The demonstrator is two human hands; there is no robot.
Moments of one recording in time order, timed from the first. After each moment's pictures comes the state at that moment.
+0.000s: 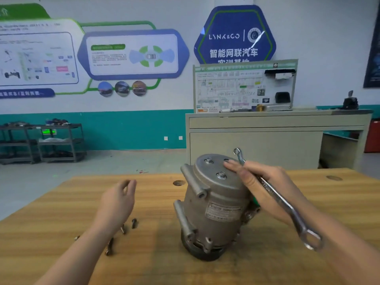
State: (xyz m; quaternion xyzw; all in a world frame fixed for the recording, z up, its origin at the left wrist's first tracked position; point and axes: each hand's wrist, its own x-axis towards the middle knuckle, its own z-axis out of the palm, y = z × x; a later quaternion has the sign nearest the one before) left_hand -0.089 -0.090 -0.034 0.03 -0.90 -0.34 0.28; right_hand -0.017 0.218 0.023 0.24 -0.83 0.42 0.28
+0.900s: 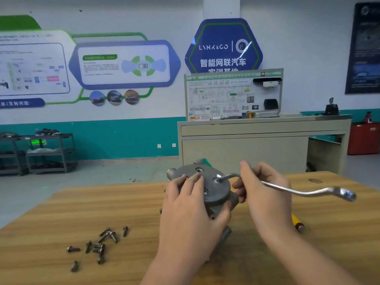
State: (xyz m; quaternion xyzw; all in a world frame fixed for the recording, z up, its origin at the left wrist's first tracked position) left_hand 0.024 0.066 0.011 -0.15 -0.90 -0.21 0.36; right_hand 0.007 0.201 0.023 0.06 -0.62 0.67 0.41
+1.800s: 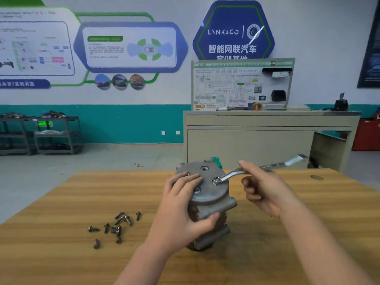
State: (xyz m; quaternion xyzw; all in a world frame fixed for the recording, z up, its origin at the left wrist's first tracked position) left_hand 0.004 0.012 -0.003 -0.30 -0.82 -0.30 0.38; right_hand -0.014 0.220 0.046 -0.01 -0.61 0.79 0.05
